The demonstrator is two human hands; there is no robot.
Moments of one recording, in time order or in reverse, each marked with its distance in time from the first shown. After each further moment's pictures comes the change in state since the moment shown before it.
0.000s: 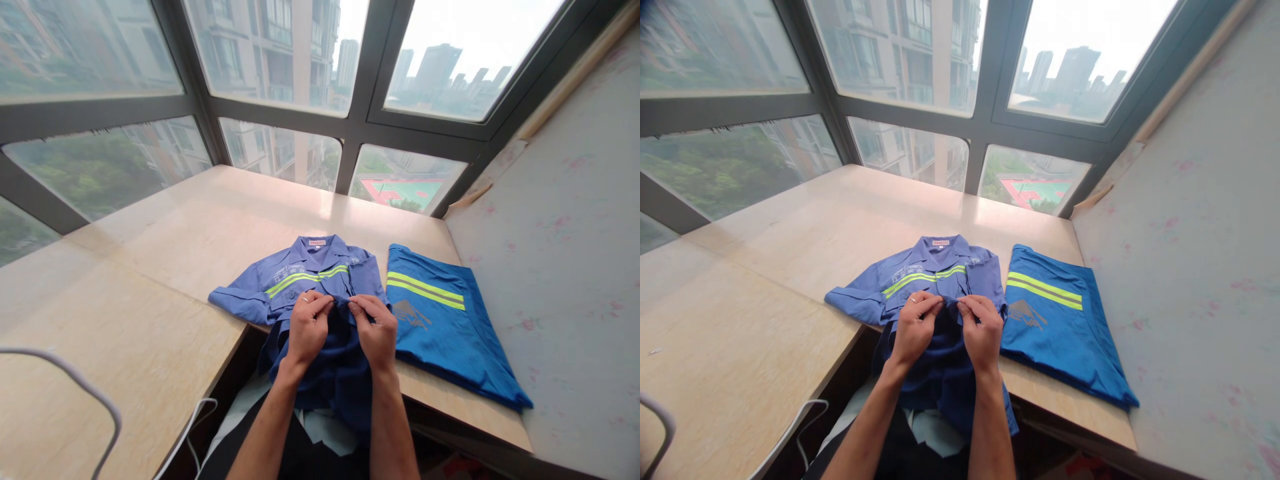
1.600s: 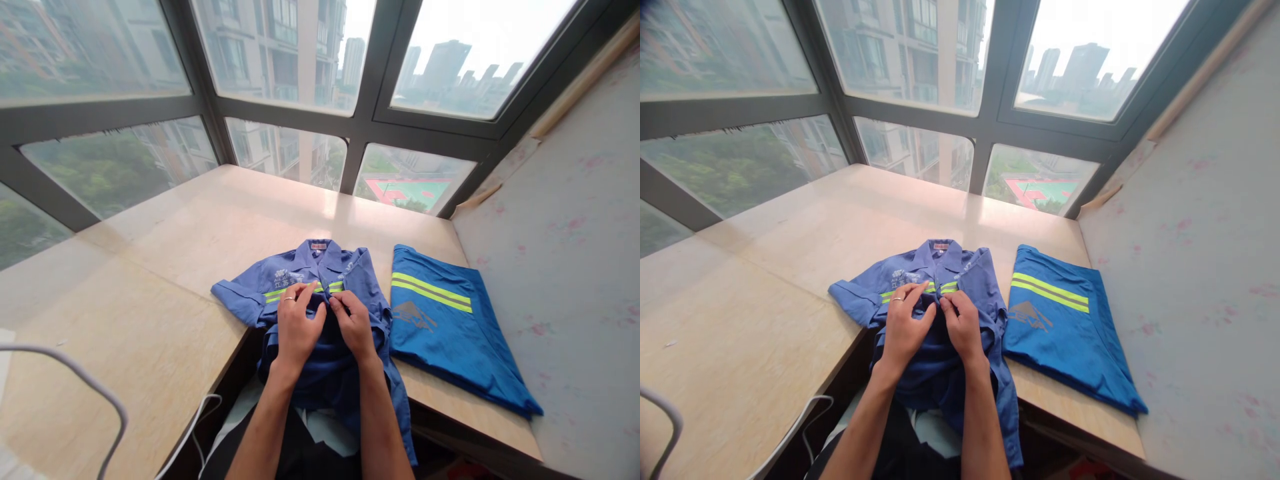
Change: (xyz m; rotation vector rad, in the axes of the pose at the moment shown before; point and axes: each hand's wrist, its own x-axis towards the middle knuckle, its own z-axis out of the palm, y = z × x) left_hand -0.001 -0.010 -0.018 0.352 0.169 -0.031; right_hand 0.005 0.008 0.036 0.211 -0.275 0.081
